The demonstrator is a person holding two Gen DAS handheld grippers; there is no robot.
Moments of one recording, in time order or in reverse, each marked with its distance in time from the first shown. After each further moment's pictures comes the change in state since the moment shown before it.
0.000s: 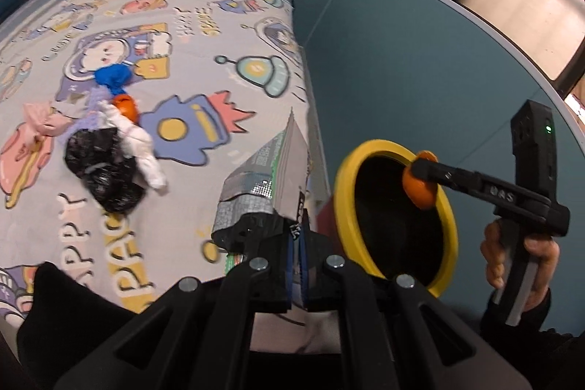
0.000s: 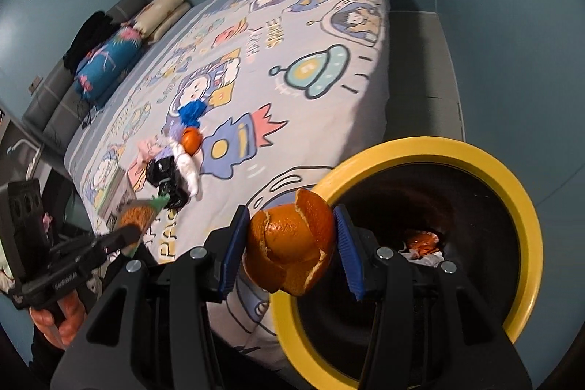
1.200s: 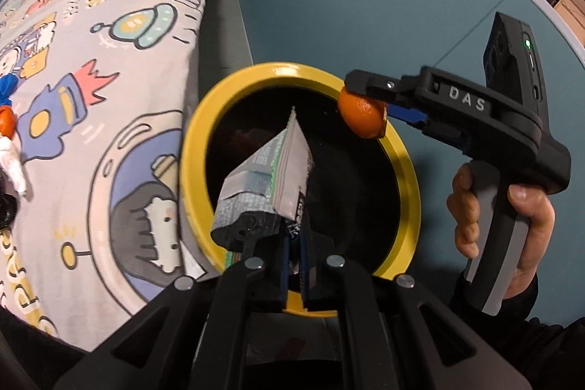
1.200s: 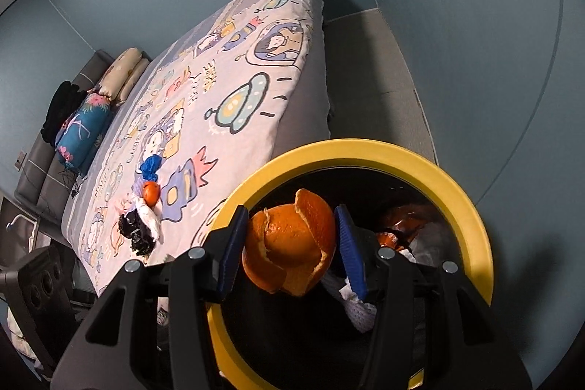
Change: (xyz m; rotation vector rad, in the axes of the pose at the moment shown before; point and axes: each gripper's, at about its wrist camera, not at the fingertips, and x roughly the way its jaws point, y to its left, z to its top) left arm 0.102 -0.118 -0.017 0.172 0.217 -0.123; right arm -0.015 -0.103 -0.012 0.220 -0.101 -0.055
